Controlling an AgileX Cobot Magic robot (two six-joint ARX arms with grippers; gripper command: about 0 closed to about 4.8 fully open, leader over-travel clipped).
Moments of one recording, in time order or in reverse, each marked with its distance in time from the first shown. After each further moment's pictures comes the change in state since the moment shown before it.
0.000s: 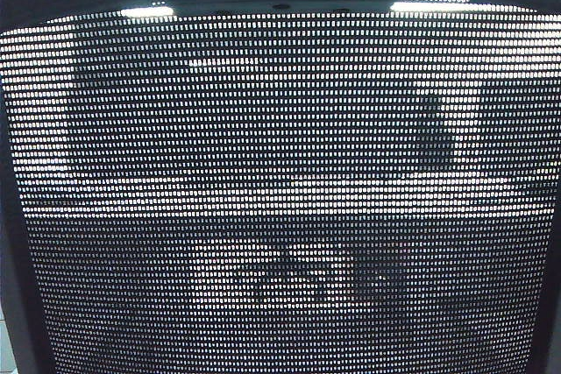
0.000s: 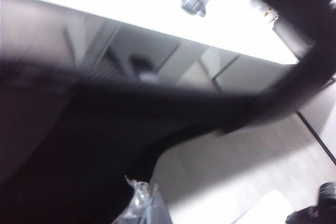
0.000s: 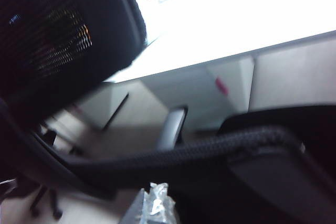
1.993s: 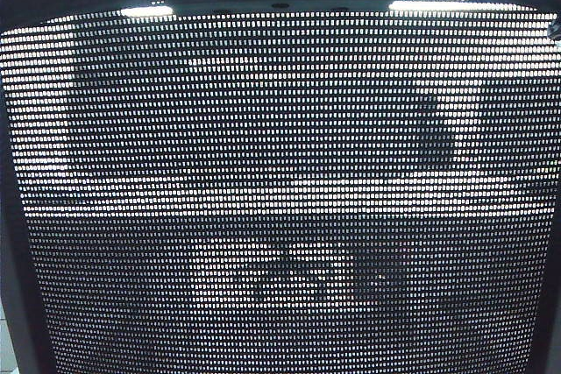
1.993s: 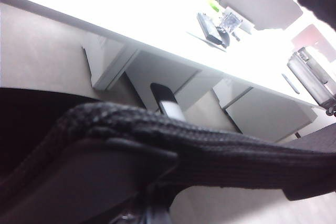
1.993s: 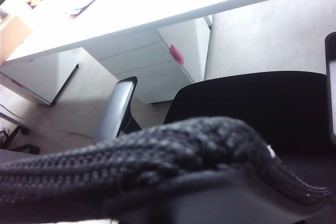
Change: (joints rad) left arm -0.002 0.118 -0.163 0.404 -0.106 -0.116; right arm 0.232 0.208 -0.180 0.222 0.320 -0.023
